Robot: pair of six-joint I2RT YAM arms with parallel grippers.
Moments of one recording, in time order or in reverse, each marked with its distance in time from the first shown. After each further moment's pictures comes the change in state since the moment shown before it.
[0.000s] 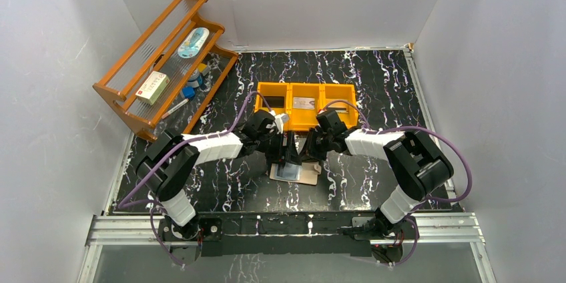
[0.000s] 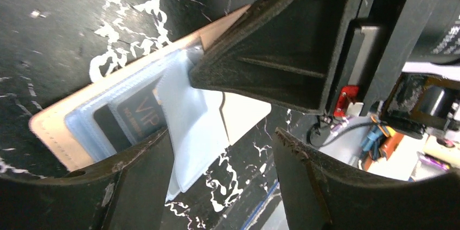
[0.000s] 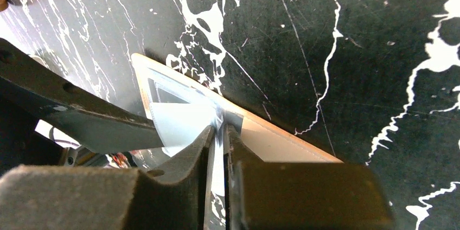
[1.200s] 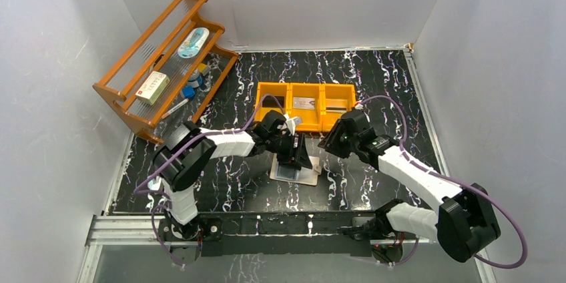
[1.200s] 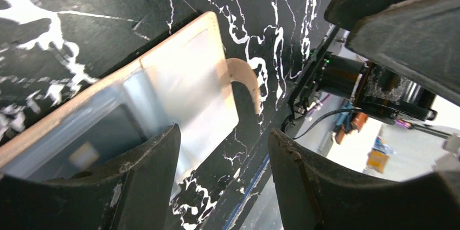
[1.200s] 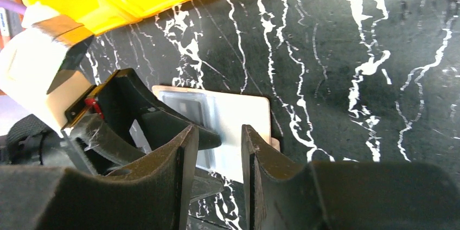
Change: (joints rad) left arm -0.046 0.164 0.079 0.106 0.175 -0.076; right arm -0.057 -0.509 -0.078 -0.280 0.365 0.108
